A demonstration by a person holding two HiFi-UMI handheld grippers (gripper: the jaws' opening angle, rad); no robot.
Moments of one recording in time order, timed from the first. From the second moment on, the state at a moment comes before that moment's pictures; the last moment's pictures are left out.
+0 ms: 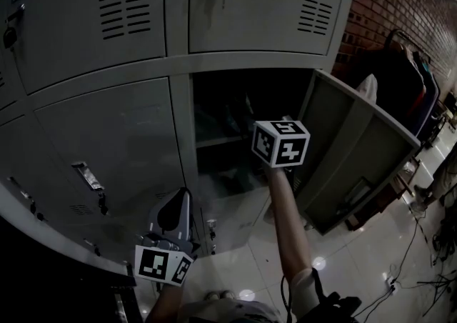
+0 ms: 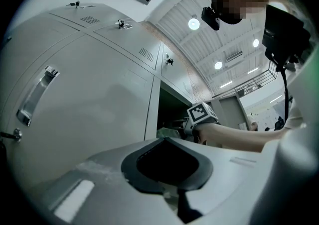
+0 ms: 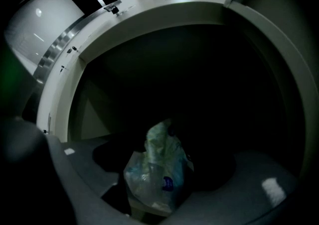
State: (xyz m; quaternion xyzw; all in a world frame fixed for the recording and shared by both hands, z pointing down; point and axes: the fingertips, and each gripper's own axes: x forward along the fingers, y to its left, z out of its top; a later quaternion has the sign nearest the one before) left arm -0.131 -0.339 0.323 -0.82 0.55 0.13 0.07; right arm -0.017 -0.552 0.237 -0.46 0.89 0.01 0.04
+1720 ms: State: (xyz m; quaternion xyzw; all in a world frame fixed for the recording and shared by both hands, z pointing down) left arm -0.113 -0.278 0.311 -0.85 0.50 0.15 0.07; right arm 0.023 -0.263 0.327 -0.46 0.87 -0.02 0.17
